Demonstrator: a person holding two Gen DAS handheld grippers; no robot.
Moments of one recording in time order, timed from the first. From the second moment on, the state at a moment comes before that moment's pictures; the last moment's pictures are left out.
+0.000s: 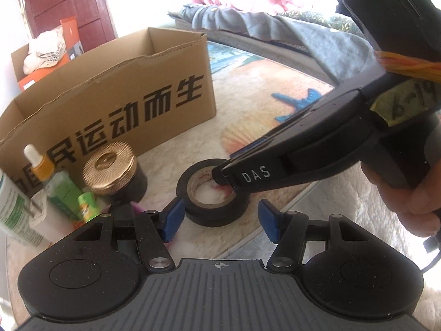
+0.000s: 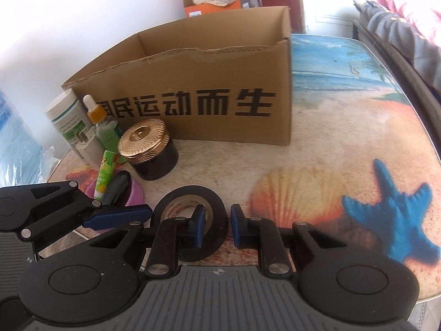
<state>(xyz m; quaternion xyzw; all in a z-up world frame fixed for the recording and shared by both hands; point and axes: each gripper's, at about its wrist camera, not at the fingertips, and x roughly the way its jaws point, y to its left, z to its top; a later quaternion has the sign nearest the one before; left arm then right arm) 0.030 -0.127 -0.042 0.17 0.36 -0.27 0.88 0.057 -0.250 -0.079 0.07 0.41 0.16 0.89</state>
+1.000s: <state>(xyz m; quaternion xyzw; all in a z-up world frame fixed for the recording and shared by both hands) 0.028 -0.130 0.005 0.17 0.27 -0.26 0.91 0.039 -0.253 -0.013 0.07 0.33 0.17 0.93</state>
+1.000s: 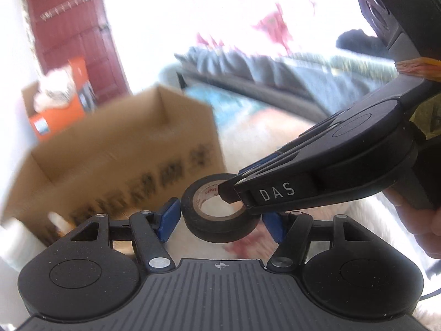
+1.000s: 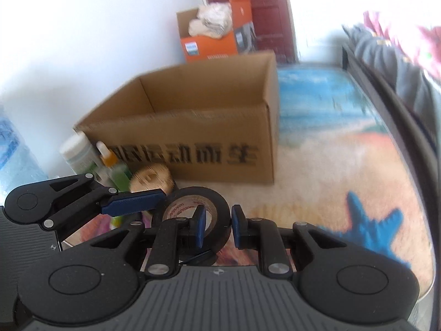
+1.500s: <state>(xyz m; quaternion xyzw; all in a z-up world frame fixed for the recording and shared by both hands) 0.173 -0.060 0.068 0.16 0.30 -0.17 0.93 0.222 -0.158 0.063 0.02 0.37 0.28 0.89</state>
